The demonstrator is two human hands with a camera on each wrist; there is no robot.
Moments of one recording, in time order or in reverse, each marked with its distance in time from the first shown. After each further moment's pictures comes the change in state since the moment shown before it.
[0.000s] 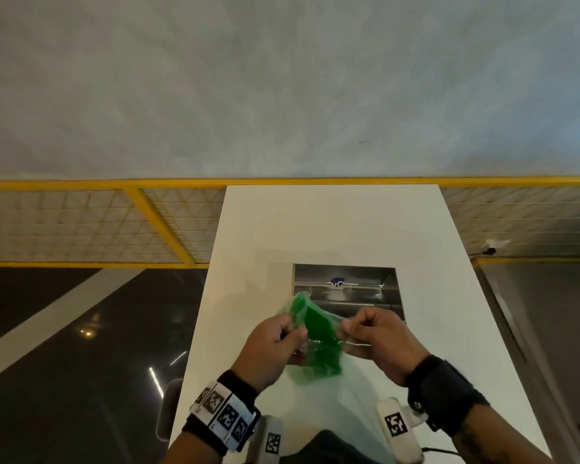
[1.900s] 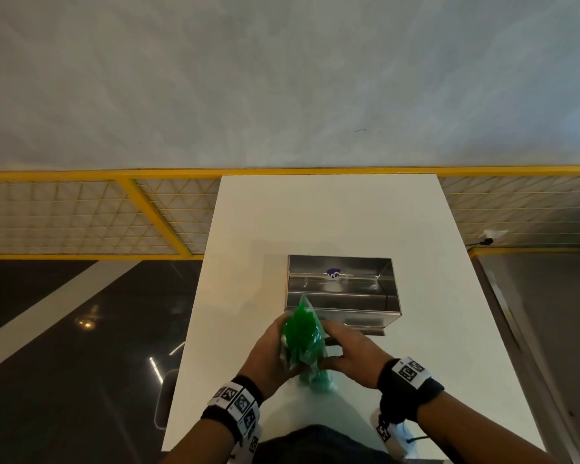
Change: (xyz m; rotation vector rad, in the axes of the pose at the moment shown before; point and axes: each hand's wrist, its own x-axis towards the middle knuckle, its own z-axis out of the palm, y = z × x) left_hand 0.019 -0.087 0.014 0.277 0.014 0.215; right_hand 0.034 0.065 -0.009 -0.911 -0.283 -0.290
